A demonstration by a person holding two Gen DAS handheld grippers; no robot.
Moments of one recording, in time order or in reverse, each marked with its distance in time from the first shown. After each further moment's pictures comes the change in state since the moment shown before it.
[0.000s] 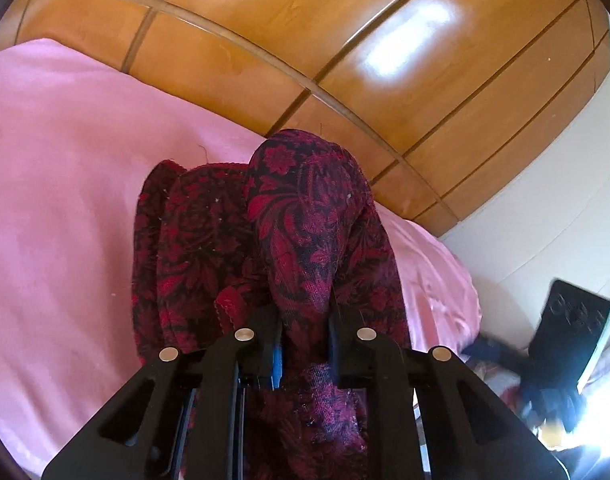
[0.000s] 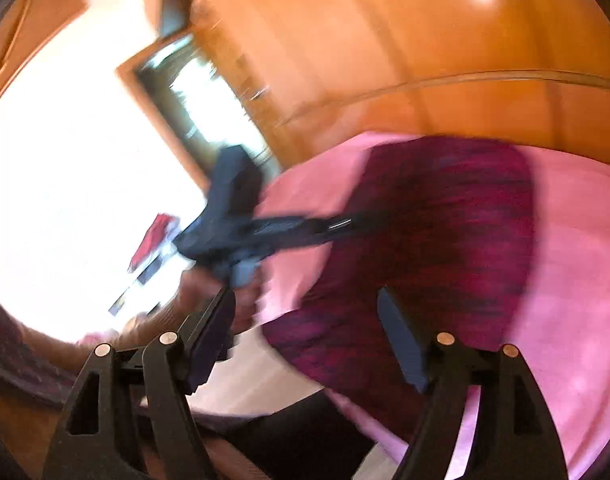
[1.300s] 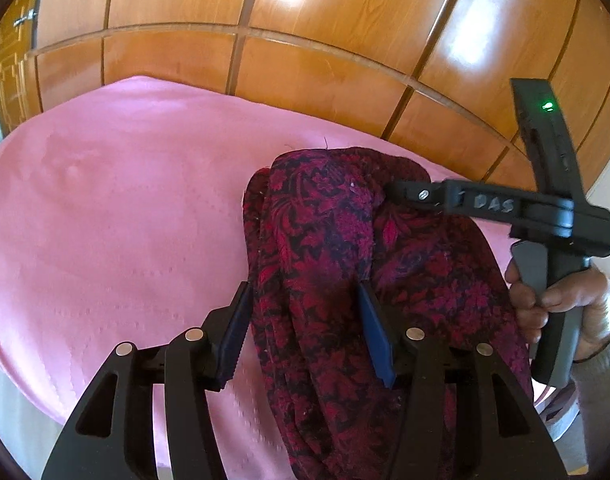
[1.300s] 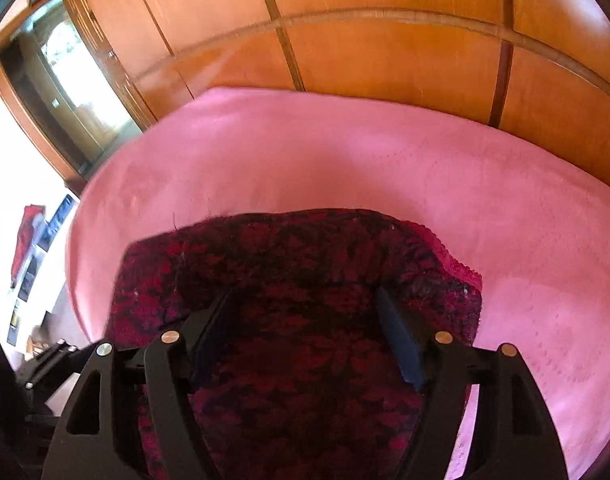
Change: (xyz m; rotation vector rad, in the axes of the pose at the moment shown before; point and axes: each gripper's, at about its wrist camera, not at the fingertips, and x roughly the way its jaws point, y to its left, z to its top) left arm -0.007 -0.002 -0.025 0.083 -0.048 0.485; right arm 0.169 -0.075 0.108 0.055 0.204 -0.378
